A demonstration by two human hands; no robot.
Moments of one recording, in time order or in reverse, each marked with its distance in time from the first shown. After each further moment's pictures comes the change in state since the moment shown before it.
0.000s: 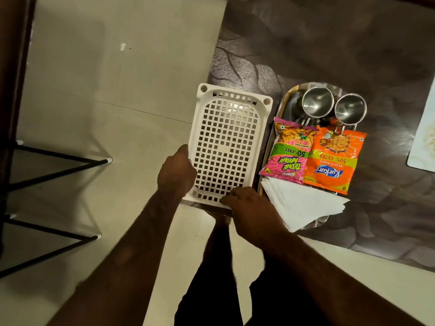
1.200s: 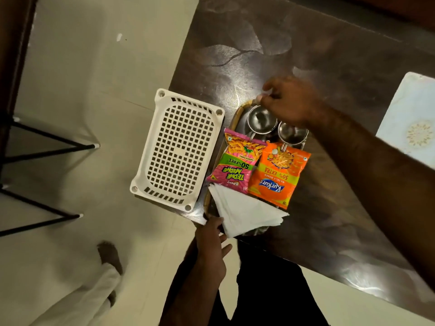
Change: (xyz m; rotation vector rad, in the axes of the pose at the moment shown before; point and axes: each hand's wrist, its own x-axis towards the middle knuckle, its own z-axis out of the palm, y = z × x) left_hand -0.156 0.139 0.157 -1.345 -0.120 -0.986; right_hand 0.080 0.196 -0.241 0.048 0.186 0.149
